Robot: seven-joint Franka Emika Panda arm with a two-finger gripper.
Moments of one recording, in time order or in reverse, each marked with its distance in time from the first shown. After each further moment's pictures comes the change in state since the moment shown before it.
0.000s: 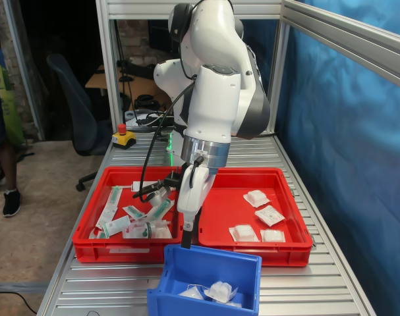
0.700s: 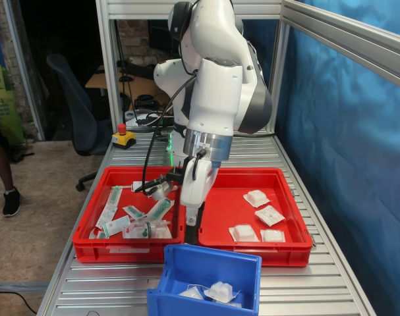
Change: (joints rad) arm 0.003 -0.022 0.007 0.000 0.000 0.003 0.000
